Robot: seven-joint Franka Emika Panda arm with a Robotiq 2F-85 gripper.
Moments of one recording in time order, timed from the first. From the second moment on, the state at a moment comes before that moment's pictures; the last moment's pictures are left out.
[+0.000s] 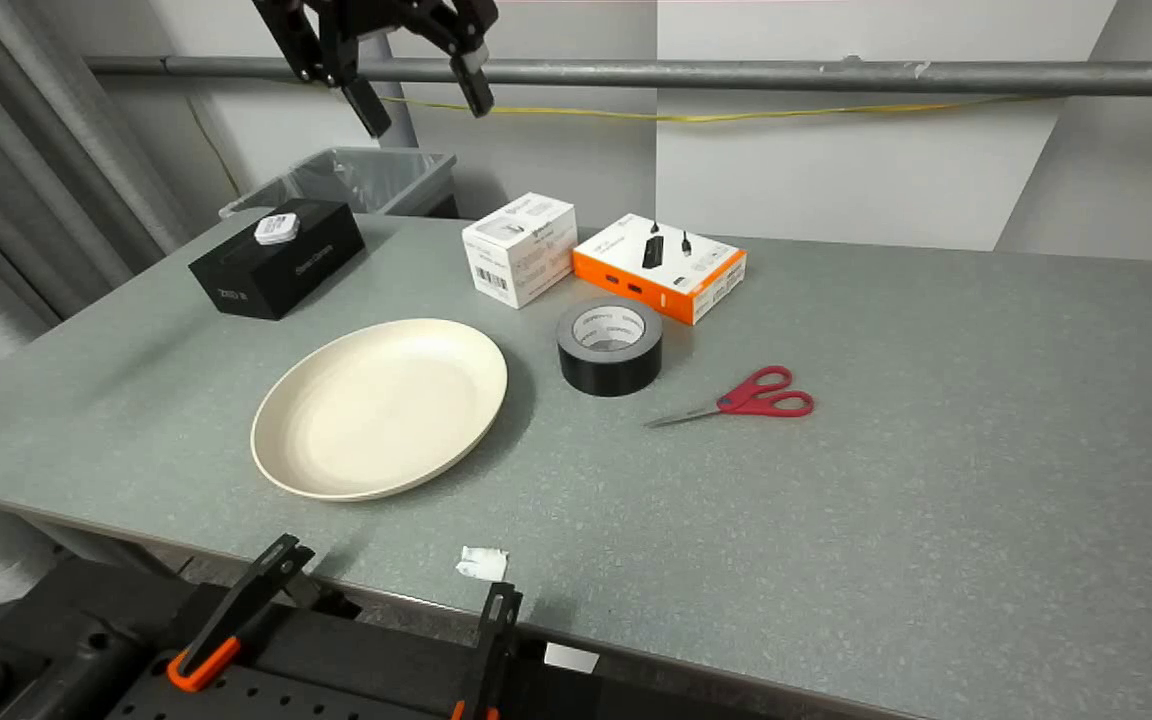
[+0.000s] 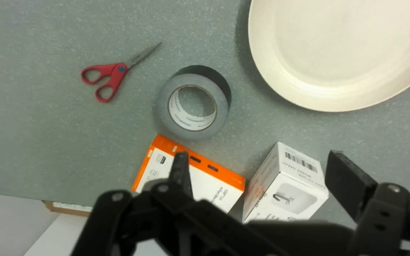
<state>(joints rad) -0.09 -0.34 0.14 -2.57 -0.23 2.38 0.23</state>
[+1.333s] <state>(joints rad) -0.06 0.11 -0.02 -2.44 -0.16 2.58 0.05</state>
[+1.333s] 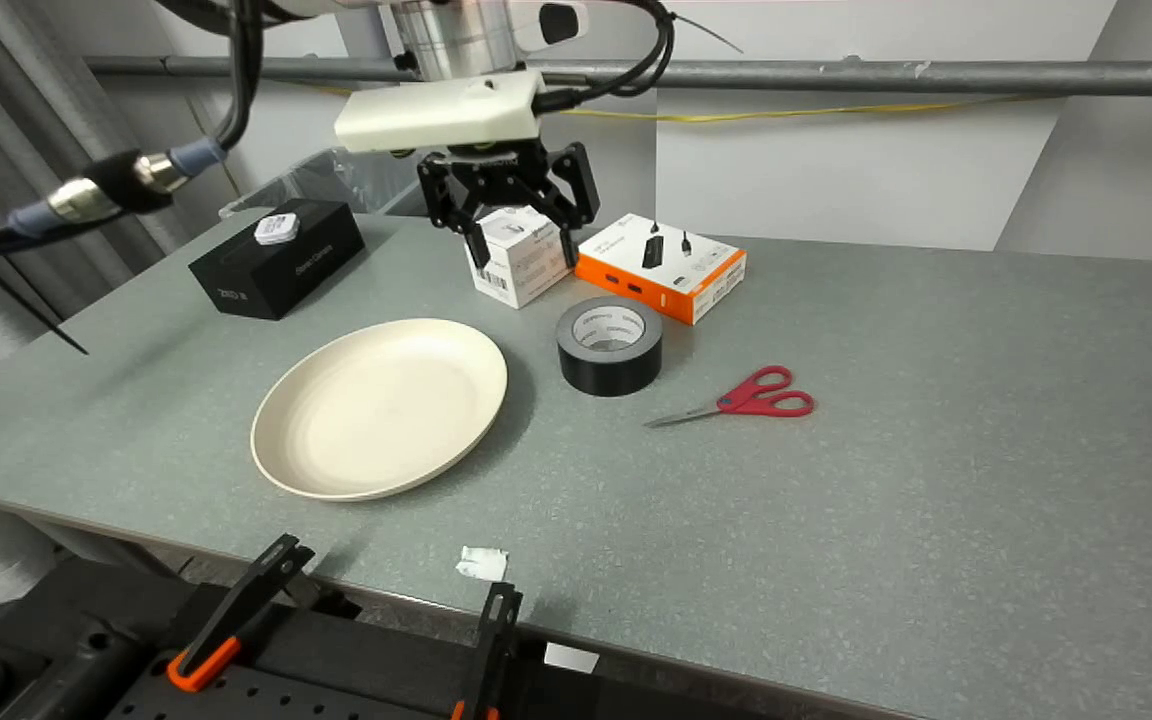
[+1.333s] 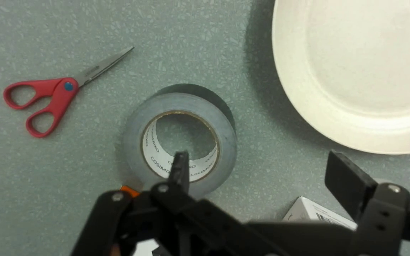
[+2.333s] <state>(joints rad) -0.04 0.43 -0.06 -2.29 -0.21 2.70 0.06</state>
